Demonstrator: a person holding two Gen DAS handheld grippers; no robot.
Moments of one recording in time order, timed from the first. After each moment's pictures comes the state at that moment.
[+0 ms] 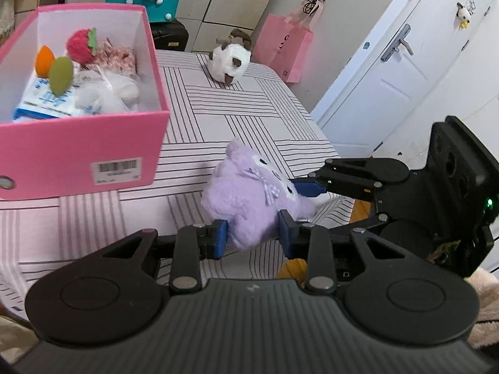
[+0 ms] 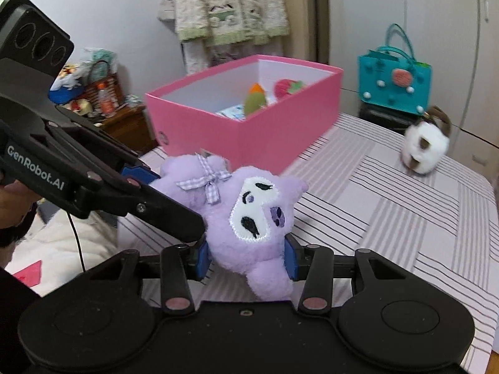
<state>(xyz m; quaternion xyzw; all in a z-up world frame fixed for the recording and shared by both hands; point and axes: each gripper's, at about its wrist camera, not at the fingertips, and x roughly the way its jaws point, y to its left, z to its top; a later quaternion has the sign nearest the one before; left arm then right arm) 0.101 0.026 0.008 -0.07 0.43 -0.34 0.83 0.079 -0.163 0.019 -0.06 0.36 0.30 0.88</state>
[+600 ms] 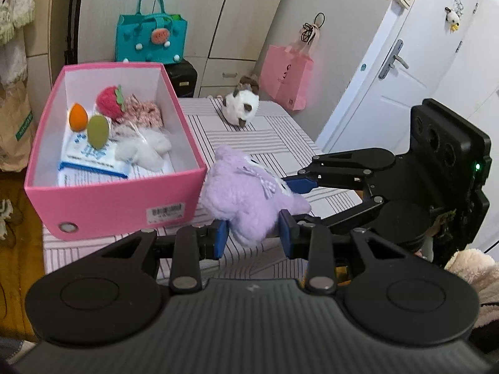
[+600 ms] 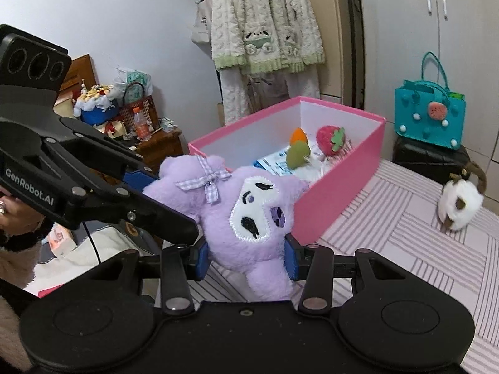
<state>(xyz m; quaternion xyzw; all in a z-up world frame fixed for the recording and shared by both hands) 0.093 0.068 0.061 -0.05 0.38 -0.33 0.86 0.101 -0.133 0.065 -0.05 0.32 0.37 0.87</state>
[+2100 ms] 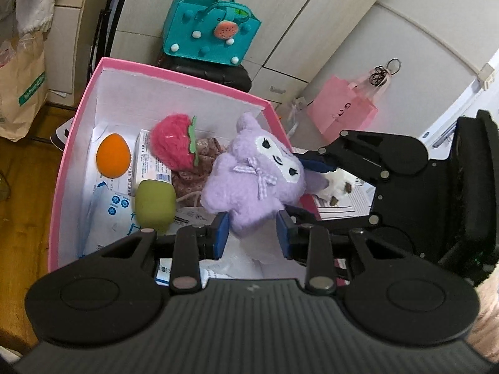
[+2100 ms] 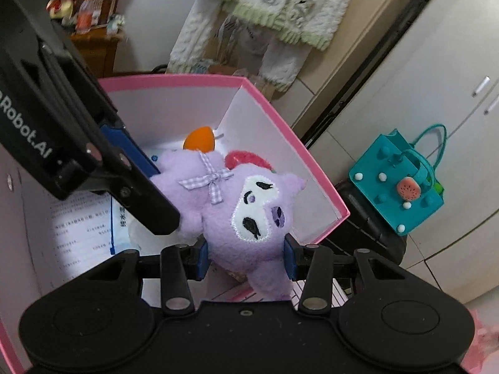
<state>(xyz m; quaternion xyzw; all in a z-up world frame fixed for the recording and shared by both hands) 0.323 0.112 0.002 -0.16 0.42 -0.28 0.85 0.307 -0.032 0.043 -0.36 0.32 0.28 0.83</state>
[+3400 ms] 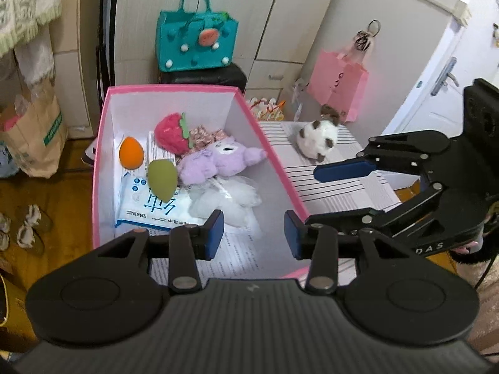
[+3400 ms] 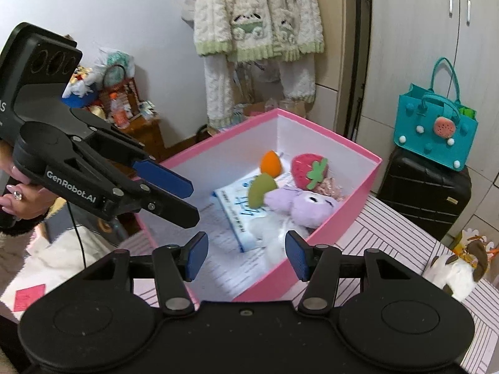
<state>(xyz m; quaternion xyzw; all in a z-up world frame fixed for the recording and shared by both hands) 0.220 0.105 0.066 -0.03 0.40 -0.27 0.87 0.214 -0.093 0.092 -0.10 0.36 0.36 0.86</state>
